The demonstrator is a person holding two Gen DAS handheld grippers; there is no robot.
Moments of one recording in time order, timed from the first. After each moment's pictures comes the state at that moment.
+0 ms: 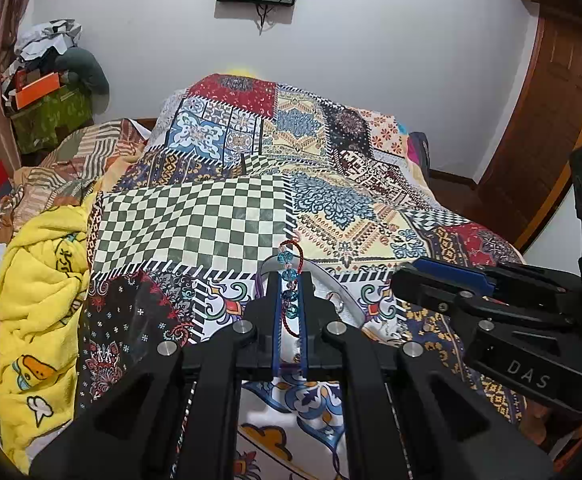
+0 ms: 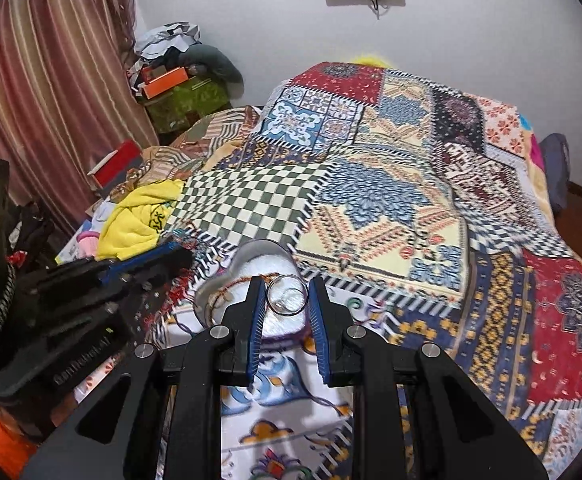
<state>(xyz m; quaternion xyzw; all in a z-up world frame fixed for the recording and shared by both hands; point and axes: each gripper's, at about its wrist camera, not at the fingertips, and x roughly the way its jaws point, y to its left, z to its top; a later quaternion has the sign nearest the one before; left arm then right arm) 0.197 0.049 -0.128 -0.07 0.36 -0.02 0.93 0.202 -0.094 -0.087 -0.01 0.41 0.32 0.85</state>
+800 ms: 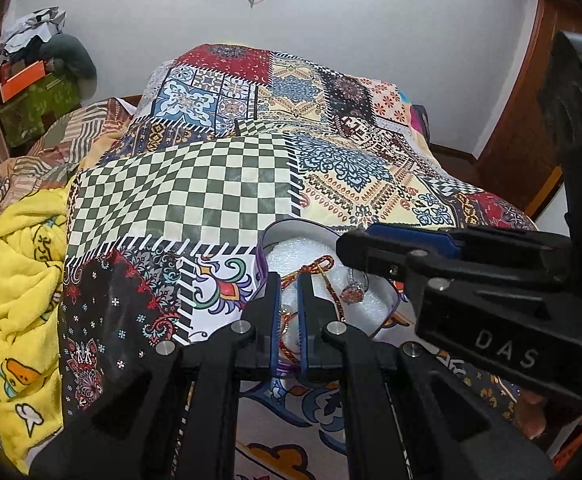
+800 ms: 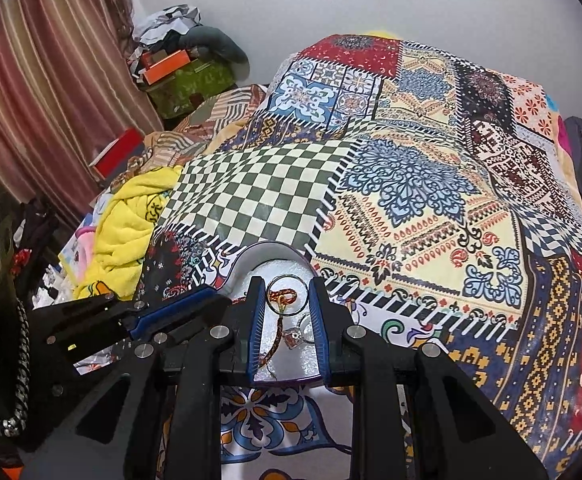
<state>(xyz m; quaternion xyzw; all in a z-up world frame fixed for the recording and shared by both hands) 0.217 0.051 -0.169 -0.06 0.40 -0.04 0.91 0.227 -0.065 -0.117 -0.01 0.45 0.33 0.83</state>
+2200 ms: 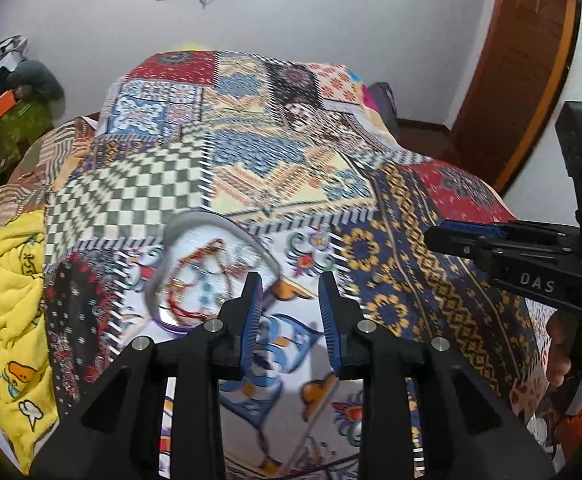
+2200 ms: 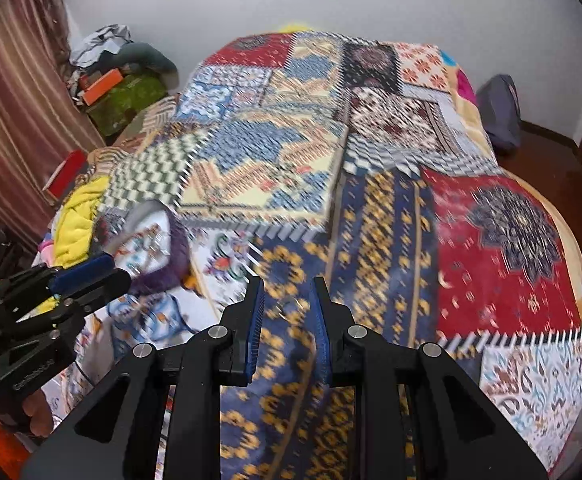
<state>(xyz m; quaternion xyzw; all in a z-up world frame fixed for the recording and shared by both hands) 0.191 -0.027 -0.145 -0.01 0.42 -0.09 0.90 0.205 -0.202 -0.113 0.01 0.48 0.21 0.85</state>
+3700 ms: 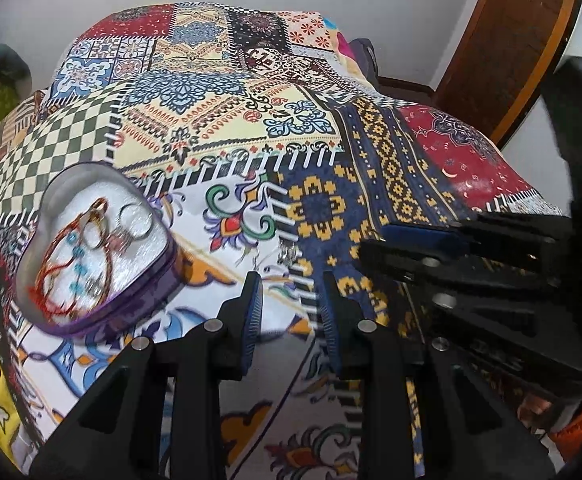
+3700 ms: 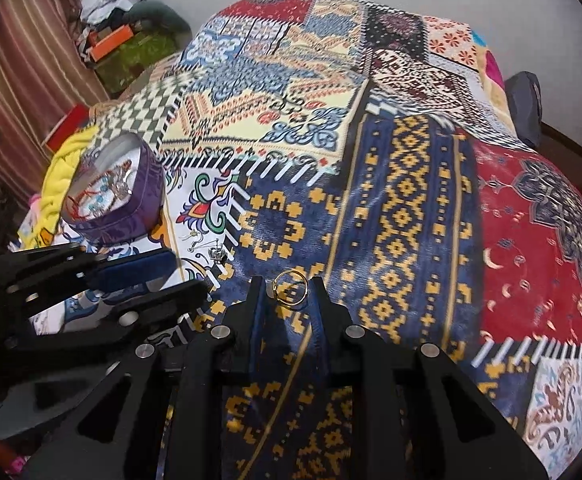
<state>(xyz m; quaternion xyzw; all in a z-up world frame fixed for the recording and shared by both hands) 0.230 -0.074 -0.209 -0.01 0.49 -0.12 0.86 0.210 -0.196 -0.153 -0.03 0.50 0.24 0.83</state>
